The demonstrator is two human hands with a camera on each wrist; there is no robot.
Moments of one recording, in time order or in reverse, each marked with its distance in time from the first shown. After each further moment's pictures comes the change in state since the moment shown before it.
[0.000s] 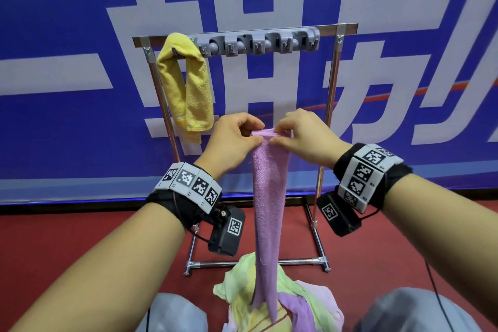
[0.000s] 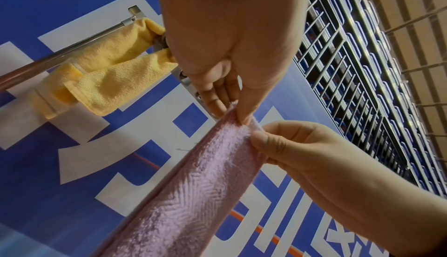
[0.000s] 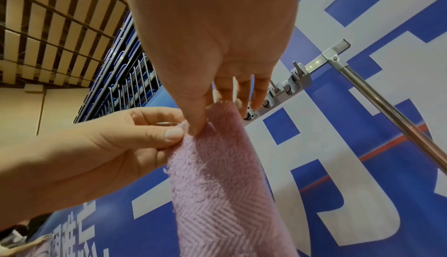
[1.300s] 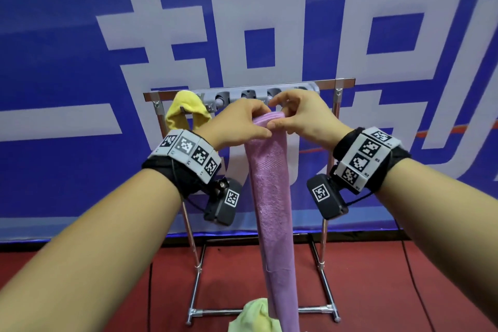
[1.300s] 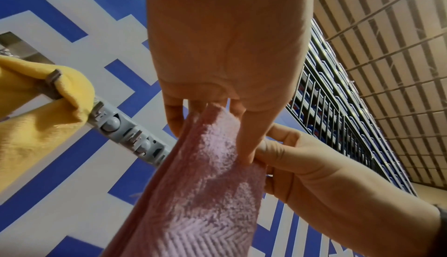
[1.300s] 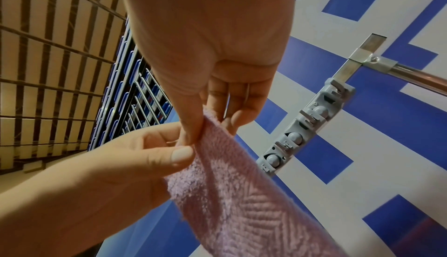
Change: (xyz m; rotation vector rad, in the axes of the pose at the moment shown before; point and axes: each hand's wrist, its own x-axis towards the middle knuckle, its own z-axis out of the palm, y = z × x) left_hand 0.130 0.100 -0.063 0.315 -0.301 0.099; right_hand 0.116 -0.005 -0.100 0.572 0.146 0.106
